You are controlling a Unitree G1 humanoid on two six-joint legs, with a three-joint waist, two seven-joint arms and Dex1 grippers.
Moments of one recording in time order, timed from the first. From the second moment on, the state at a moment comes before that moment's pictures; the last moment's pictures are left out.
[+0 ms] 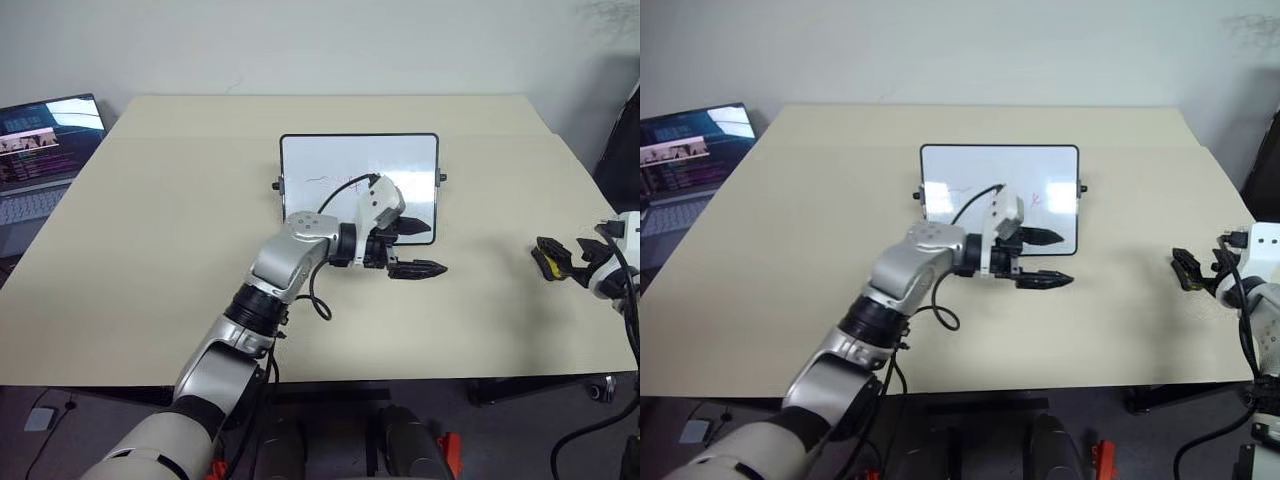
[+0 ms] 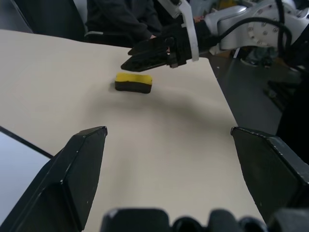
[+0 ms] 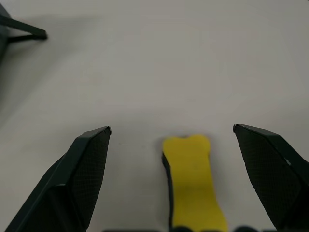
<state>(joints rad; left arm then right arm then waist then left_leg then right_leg) -0.87 0.15 -0.31 0.28 -0.30 0.48 -1.04 -0.34 -0.73 -0.42 0.27 0.45 0.59 0.46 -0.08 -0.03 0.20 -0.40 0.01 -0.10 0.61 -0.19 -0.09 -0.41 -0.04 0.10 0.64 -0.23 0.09</state>
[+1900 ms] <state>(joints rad) -0.65 0.53 -0.01 0.07 -0.27 0.53 -0.88 -0.75 -0.55 -0.11 0.00 0.43 0.64 0.51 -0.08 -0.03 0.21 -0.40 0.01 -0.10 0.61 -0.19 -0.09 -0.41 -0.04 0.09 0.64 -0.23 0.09</state>
